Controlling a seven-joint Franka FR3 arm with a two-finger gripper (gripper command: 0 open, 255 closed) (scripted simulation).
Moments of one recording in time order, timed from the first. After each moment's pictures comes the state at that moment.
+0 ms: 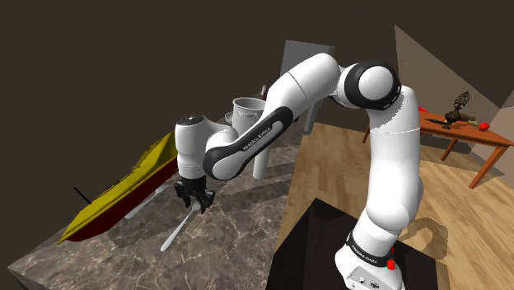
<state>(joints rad) -0.13 0.40 0.67 -2.02 -0.44 2.31 2.04</state>
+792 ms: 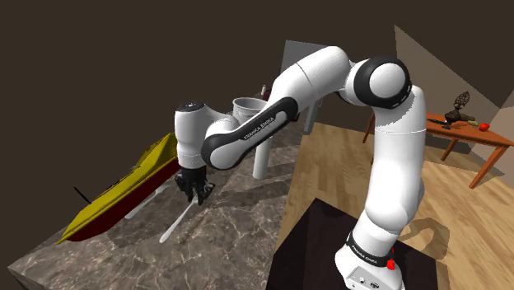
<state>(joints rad) -0.16 0.34 0.70 -2.01 -0.37 2.25 1.99</state>
